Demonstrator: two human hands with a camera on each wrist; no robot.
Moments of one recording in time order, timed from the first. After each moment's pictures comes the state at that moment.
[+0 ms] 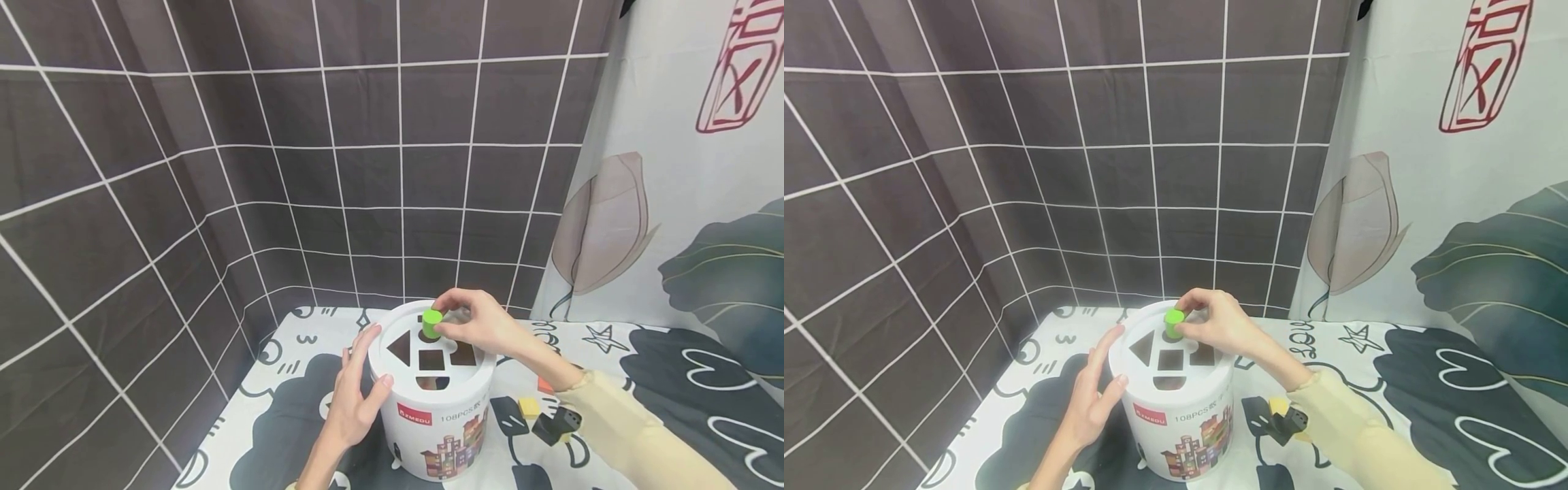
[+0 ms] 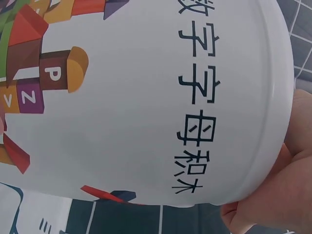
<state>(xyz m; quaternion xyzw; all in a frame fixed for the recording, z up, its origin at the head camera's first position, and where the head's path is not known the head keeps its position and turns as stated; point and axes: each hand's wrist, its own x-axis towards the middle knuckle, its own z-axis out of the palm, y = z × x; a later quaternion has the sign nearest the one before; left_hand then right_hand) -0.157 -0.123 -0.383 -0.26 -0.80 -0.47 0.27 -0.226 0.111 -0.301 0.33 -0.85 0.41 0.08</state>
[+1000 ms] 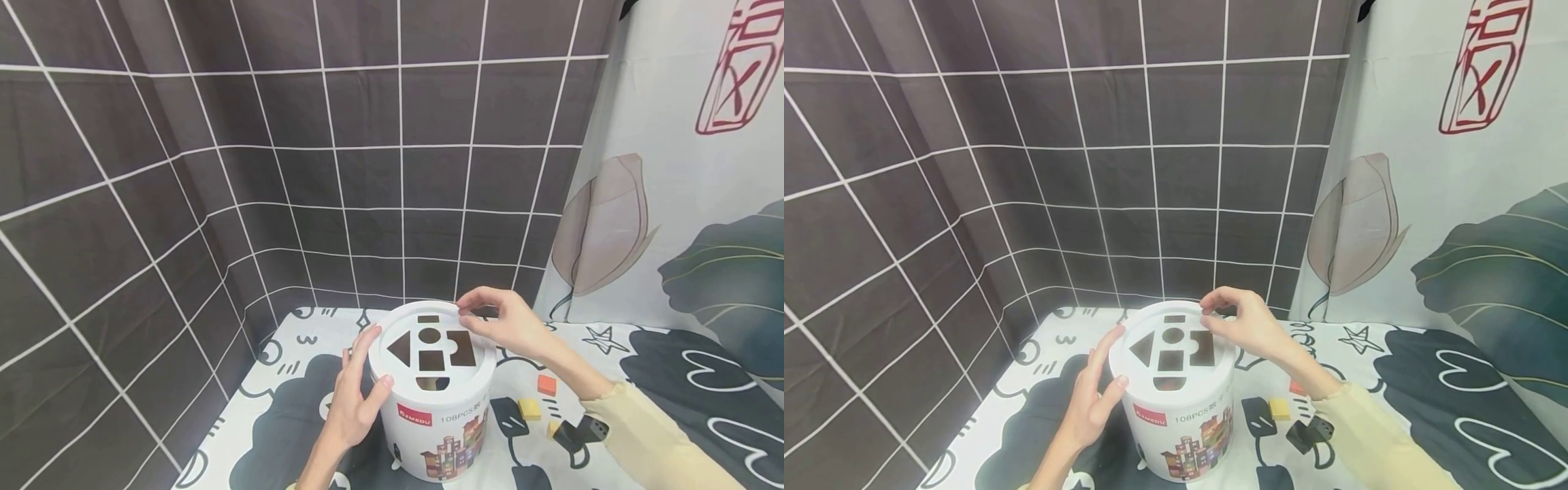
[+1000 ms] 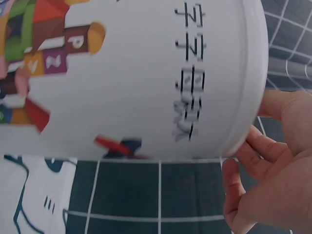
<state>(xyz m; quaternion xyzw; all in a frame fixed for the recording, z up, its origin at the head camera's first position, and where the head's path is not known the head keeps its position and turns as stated) -0.158 -0.123 -0.384 -0.26 -0.80 -0.47 0.27 -0.222 0.145 -0.306 0.30 -0.84 0.43 0.10</state>
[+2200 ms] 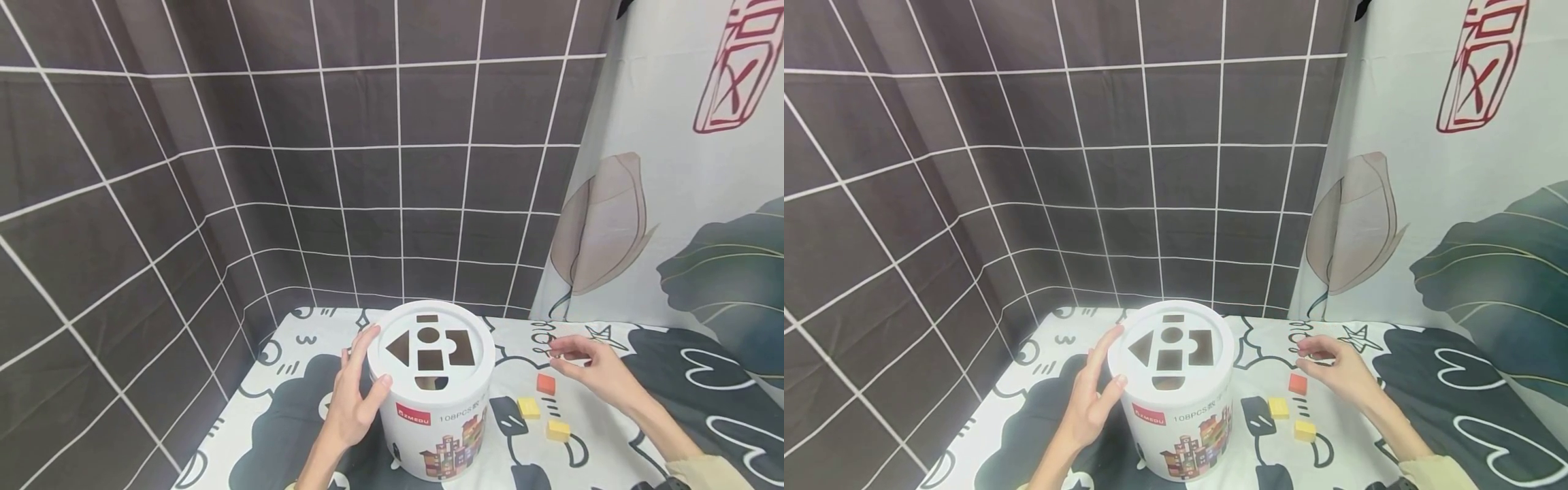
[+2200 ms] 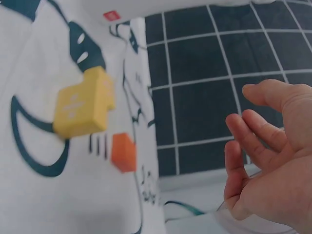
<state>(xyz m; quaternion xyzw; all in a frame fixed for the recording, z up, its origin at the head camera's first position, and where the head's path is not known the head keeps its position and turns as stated) -0.158 -0.123 -0.384 -0.27 -0.79 -0.47 0.28 -0.209 0.269 -0.401 0.14 -0.90 0.38 0.12</state>
